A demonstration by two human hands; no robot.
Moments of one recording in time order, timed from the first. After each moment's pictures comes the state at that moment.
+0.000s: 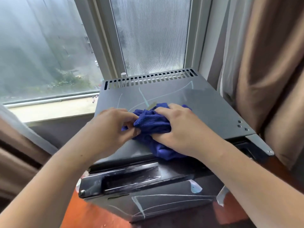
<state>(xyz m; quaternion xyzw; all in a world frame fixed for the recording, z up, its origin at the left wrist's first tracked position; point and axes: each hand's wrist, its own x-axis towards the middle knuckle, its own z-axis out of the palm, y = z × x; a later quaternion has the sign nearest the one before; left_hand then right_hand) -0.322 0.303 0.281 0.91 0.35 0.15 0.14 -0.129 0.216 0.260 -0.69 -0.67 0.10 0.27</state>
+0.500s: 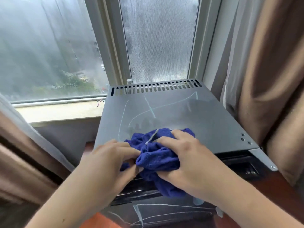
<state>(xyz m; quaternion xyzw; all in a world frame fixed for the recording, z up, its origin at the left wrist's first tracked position) -0.357 0.248 0.272 0.91 0.35 0.14 0.18 -0.143 0.174 0.257 -0.64 -0.71 0.14 0.26</state>
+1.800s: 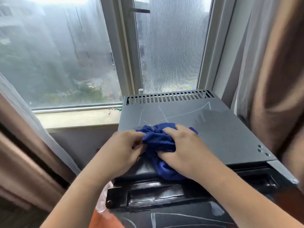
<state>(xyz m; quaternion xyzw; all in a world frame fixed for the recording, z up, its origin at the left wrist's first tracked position) -0.359 0.306 0.271 0.88 0.37 0.20 0.21 -0.170 0.231 0.256 -0.70 -0.65 0.10 0.28</state>
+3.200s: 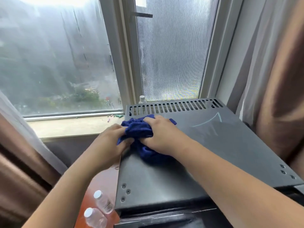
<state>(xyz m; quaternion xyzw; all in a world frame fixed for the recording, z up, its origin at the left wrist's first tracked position) -0.381 0.413 0.247 0.87 0.41 0.21 0.19 -0.189 0.356 0.270 -0.68 -0.69 0.13 0.20</state>
